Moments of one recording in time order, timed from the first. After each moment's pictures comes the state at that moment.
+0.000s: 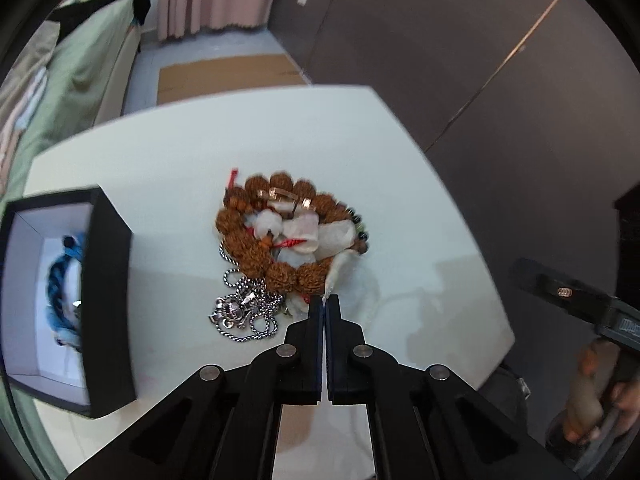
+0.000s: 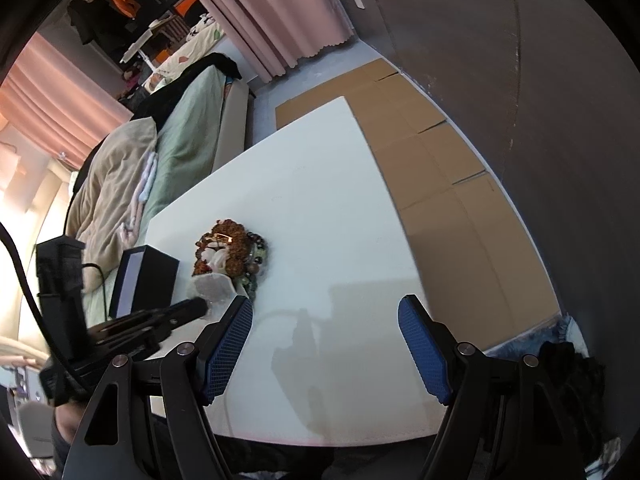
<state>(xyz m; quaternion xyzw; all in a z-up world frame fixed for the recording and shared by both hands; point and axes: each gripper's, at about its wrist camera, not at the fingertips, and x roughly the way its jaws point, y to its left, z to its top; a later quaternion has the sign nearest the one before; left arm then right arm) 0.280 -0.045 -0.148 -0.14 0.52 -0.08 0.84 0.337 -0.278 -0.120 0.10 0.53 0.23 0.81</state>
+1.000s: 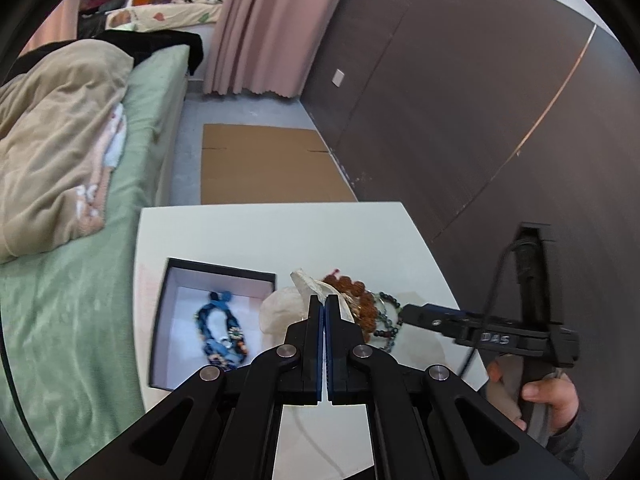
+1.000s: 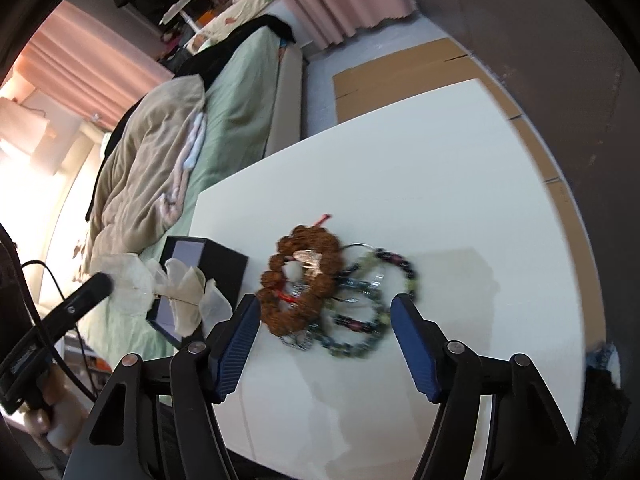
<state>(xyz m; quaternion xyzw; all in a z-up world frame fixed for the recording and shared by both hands) 0.233 0.056 -0.058 -0.18 0.42 -0.03 0.89 0.360 -0.158 -0.129 0.08 0.56 0.32 0.76</state>
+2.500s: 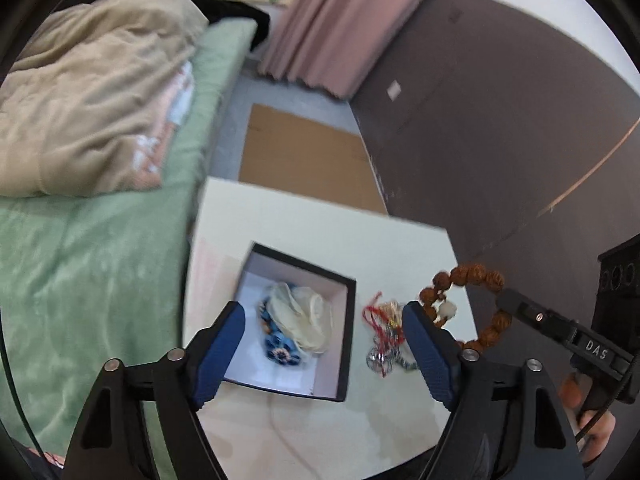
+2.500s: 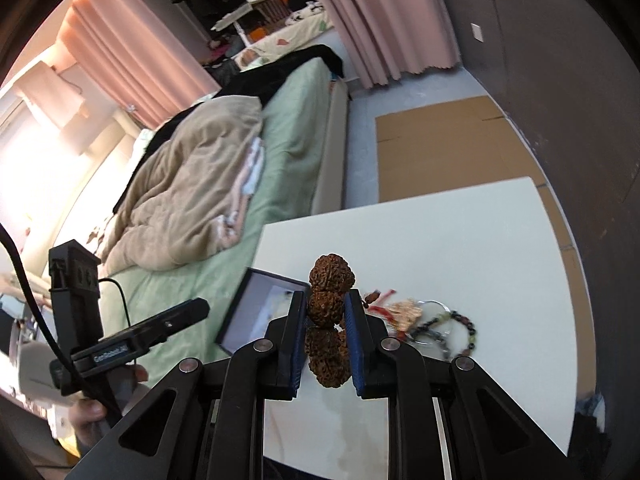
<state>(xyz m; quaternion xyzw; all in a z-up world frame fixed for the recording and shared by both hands) 0.216 0.129 -0.076 -0.28 0.41 0.03 0.87 0.331 -0.110 -0.037 0.04 0.48 0.36 0.80</state>
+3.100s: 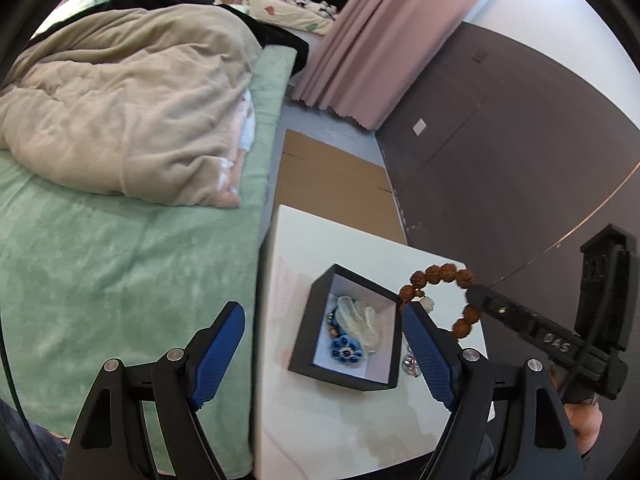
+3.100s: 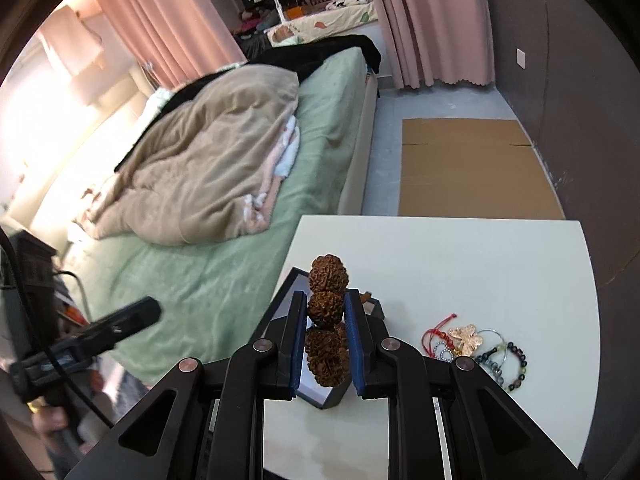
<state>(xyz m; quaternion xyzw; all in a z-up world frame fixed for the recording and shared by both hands) 0.156 0.183 -0.056 -0.30 0.38 0.08 0.87 0.303 -0.018 -0.036 -0.04 0.47 0.38 0.80</state>
